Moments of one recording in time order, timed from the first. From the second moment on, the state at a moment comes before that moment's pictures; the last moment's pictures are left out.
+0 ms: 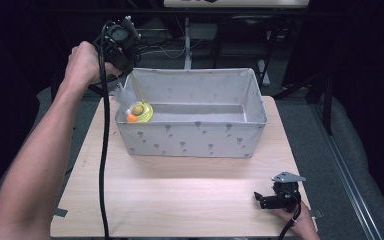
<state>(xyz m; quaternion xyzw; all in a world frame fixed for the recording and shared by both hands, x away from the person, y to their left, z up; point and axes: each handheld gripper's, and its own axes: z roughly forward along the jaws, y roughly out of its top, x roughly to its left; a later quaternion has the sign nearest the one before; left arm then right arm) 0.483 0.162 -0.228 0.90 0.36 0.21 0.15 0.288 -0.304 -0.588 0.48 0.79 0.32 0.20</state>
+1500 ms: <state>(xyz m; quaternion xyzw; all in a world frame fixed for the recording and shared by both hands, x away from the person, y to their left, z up) 0.506 0.160 -0.340 0.91 0.40 0.11 0.05 0.288 -0.304 -0.588 0.48 0.79 0.32 0.20</state>
